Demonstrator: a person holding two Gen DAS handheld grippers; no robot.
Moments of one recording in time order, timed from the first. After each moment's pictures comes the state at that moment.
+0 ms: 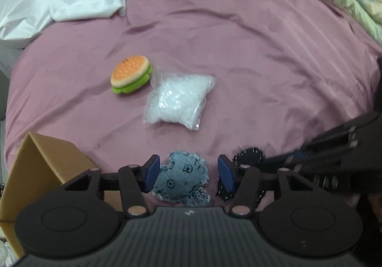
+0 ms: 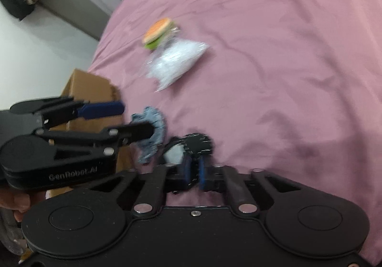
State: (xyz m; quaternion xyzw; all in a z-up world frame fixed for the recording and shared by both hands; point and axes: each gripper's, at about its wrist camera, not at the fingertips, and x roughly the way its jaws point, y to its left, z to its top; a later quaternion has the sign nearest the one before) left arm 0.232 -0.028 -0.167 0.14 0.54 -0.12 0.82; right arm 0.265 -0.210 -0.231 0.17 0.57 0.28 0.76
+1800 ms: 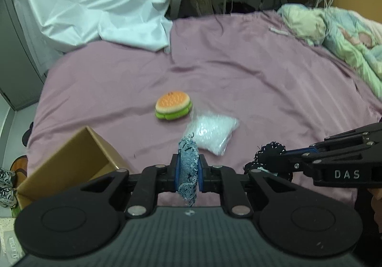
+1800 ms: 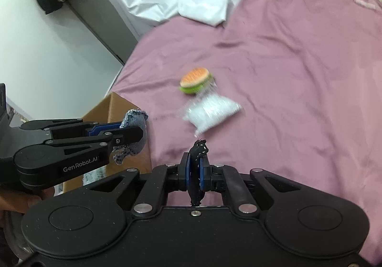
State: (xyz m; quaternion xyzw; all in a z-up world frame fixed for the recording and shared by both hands) left arm 0.195 0.013 -0.113 0.05 0.44 -0.06 0.90; right arm 0.246 -0.194 -0.151 0.11 0.46 0.32 0.82
